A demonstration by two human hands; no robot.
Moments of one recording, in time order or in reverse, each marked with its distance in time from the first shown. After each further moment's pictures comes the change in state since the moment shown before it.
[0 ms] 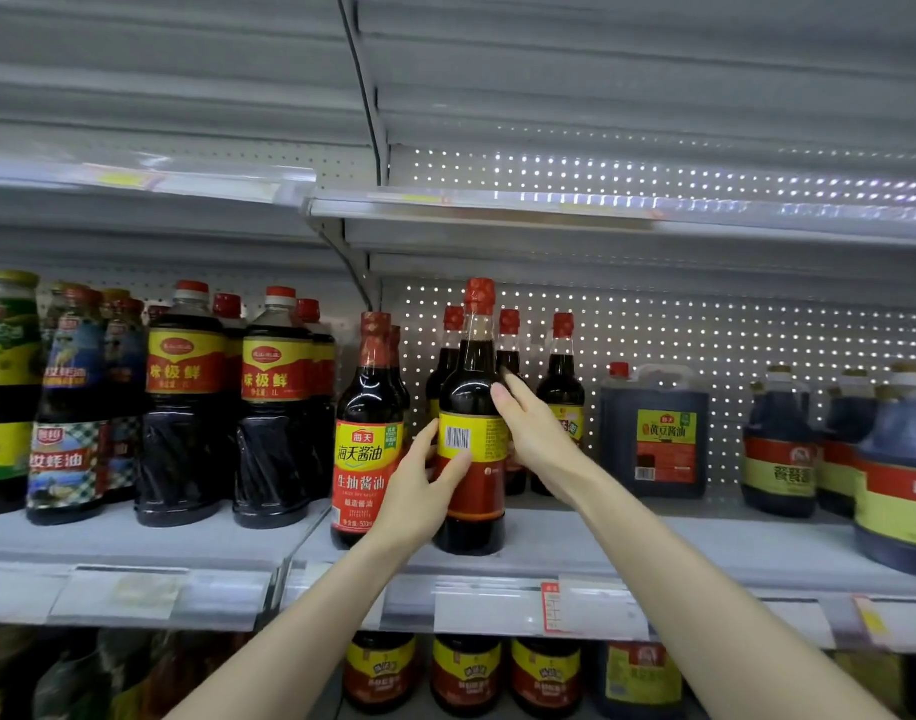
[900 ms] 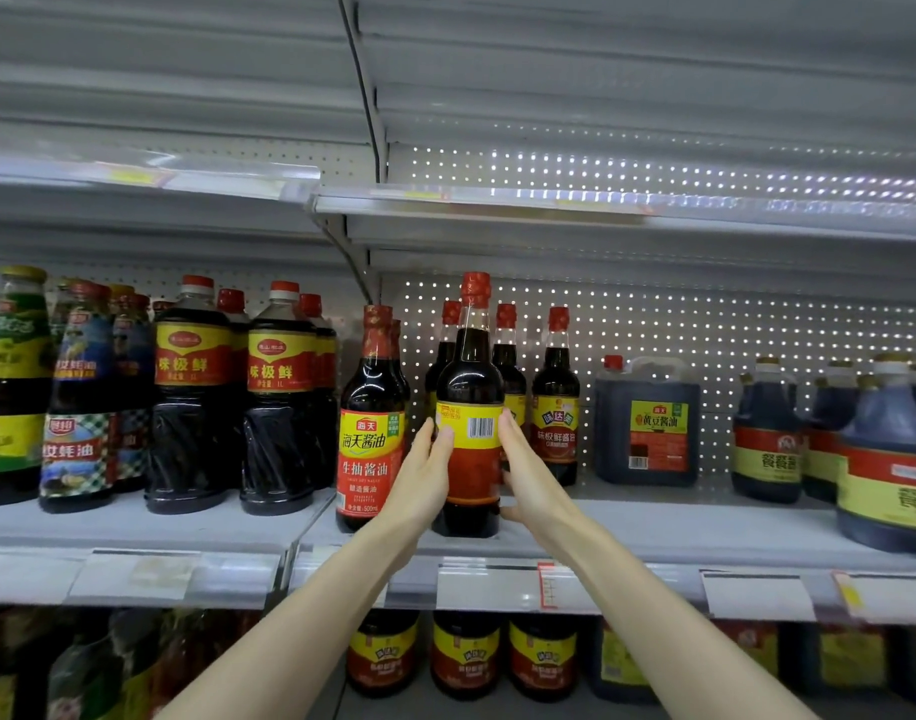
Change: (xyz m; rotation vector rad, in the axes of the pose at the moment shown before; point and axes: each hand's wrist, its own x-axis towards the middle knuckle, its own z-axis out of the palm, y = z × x) left_hand -0.020 0.021 0.002 -0.140 -0.040 -0.138; right_hand -0.051 0.019 0.019 0.238 -0.093 0.150
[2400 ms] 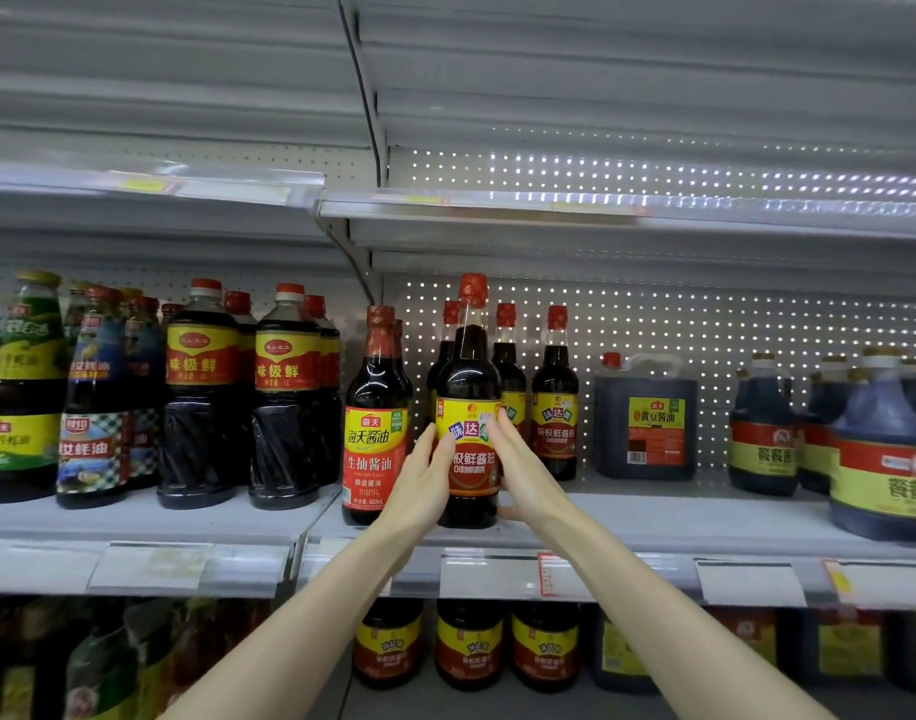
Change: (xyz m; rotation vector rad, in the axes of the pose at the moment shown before) left_hand -0.014 0.002 -0.001 0.068 0.008 -0.005; right_hand -0.013 -0.007 0.008 -0.038 0.027 0.017
